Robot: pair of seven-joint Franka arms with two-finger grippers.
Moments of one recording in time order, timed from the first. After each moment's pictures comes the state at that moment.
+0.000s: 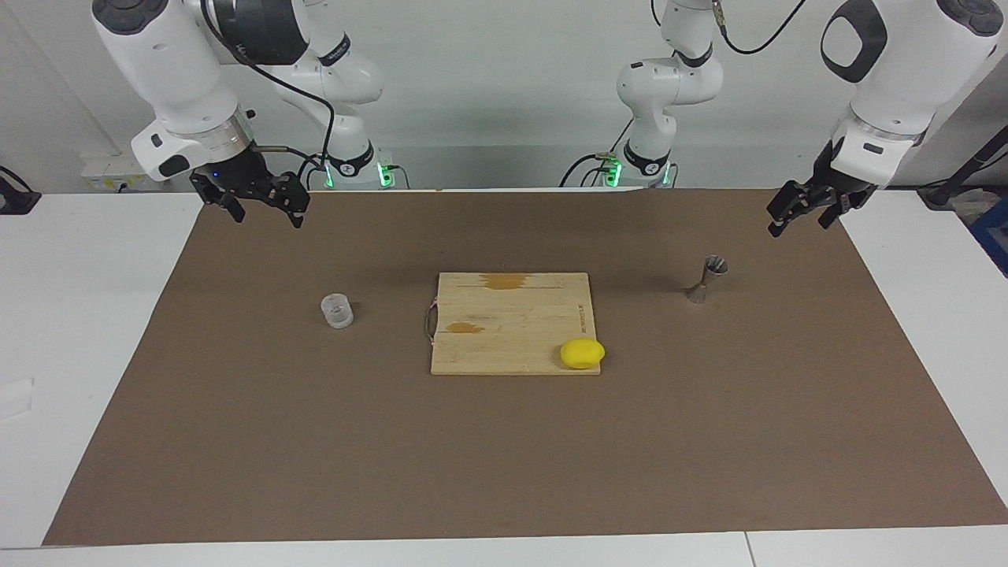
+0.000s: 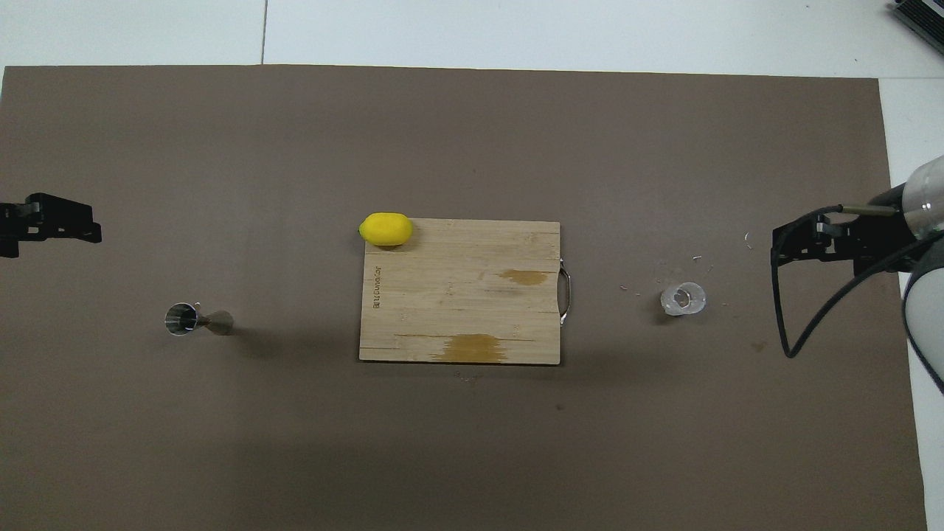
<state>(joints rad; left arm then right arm) 0.02 -0.03 0.00 -1.69 -0.02 1.69 -0.09 0.00 -0.02 0.04 -1.65 0.00 1.56 0.19</state>
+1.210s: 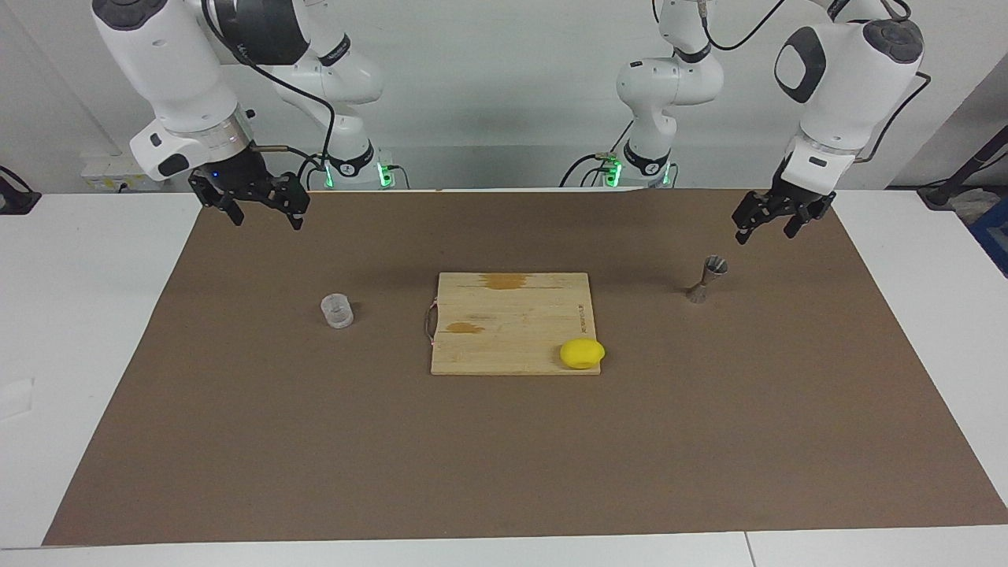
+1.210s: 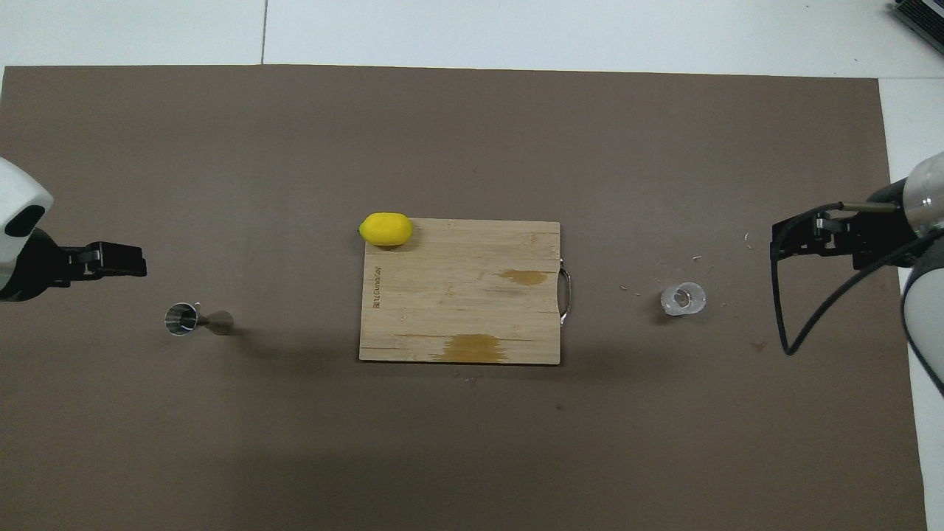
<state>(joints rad) -0.03 -0.17 0.01 -1.98 -0.01 1.87 -0.09 0.00 -0.02 0.04 -1.65 0.00 1.58 0.17</state>
